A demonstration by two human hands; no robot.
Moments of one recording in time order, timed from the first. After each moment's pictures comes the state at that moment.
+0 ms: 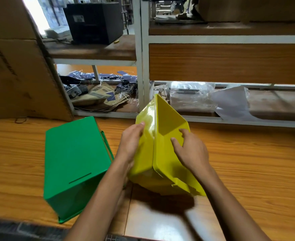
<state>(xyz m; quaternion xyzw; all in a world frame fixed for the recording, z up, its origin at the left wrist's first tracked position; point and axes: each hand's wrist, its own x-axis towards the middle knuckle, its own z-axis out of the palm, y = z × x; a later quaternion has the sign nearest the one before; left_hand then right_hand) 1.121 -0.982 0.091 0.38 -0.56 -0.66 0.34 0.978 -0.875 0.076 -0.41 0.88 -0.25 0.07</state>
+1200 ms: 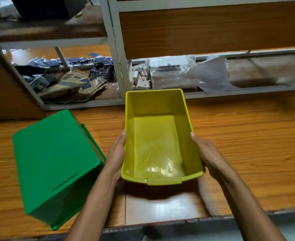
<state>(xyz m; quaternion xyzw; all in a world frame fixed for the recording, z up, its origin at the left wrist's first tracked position) 1.136 -0.990 0.011 0.38 -0.47 -0.76 0.25 0.947 -0.811 0.010 -0.17 0.74 -0.54 0.35</state>
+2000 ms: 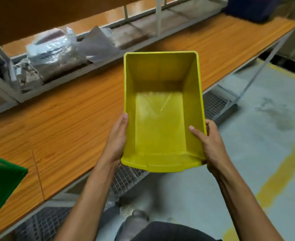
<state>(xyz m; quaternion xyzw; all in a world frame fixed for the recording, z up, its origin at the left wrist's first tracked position) 1.065 -0.672 0.027 0.16 -0.61 -0.77 0.05 1.027 -0.433 0.018 0.05 0.73 -0.68 0.07</state>
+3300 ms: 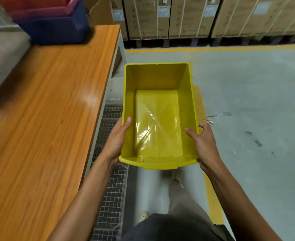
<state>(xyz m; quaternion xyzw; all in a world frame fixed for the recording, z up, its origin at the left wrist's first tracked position) 0.573 -0.223 -0.015 -0.09 -0.64 -0.68 -0.36 0.729 -0.035 -0.032 0.42 0.61 -0.64 -0.20</state>
